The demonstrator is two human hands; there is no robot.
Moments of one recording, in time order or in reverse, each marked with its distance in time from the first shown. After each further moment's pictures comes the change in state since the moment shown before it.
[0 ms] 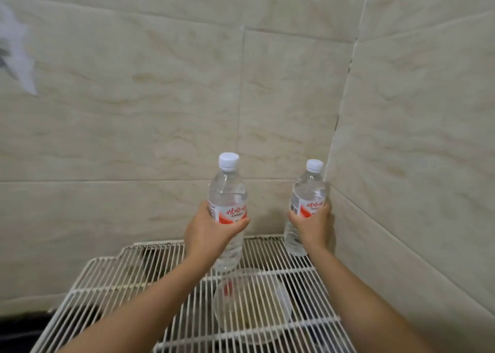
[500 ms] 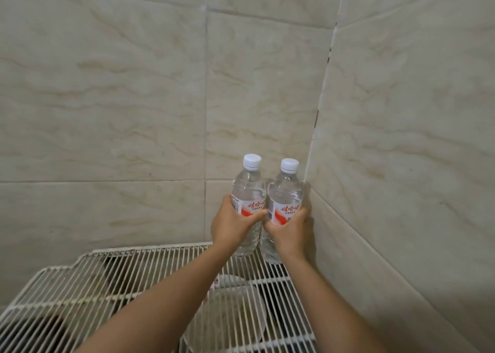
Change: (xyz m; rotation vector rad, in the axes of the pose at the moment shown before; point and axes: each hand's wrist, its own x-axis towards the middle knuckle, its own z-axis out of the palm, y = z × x) left_hand 0.039 0.008 0.116 0.074 -0.085 -0.004; right_hand 0.008 0.009 -0.006 -0.030 -0.072 -0.066
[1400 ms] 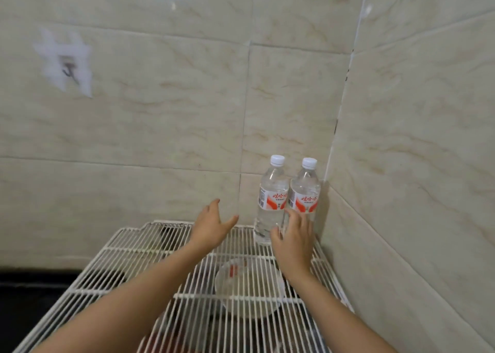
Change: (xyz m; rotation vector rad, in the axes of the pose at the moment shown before) left_hand -0.062 -0.032 -0.097 0.316 0.025 -0.026; right_hand -0.092 -0.010 -0.030 -0.054 -0.098 -0.408
